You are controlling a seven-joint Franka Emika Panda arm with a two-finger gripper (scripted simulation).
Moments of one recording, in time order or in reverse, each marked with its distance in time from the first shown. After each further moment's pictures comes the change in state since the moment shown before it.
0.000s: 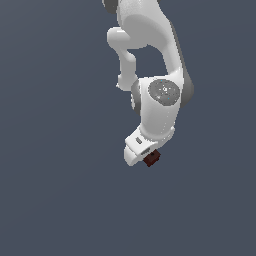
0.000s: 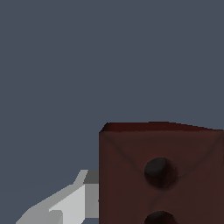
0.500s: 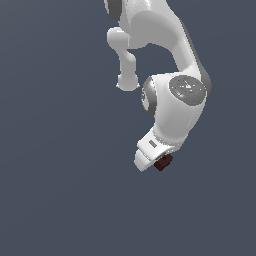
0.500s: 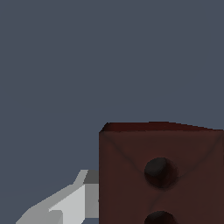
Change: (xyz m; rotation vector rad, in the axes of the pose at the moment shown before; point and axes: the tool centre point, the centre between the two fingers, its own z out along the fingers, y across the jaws) arm 0.040 -0.012 -0.024 0.000 -0.001 0.001
